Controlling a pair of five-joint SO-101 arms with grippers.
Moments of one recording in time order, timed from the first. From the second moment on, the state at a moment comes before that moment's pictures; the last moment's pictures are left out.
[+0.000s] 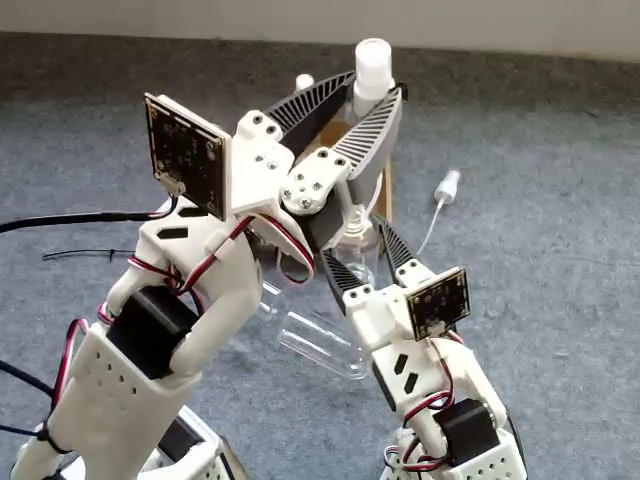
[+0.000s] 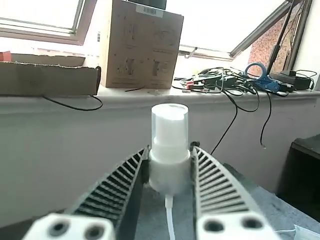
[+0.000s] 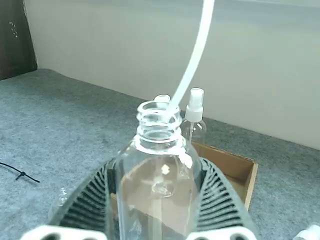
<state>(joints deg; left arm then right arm) 34.0 -45.4 15.7 28.9 12.4 -28.5 -100.4 79.4 32.2 4.7</state>
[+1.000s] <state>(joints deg) 32.0 -45.4 19.3 28.5 11.8 -28.7 -100.4 79.9 32.3 4.7</state>
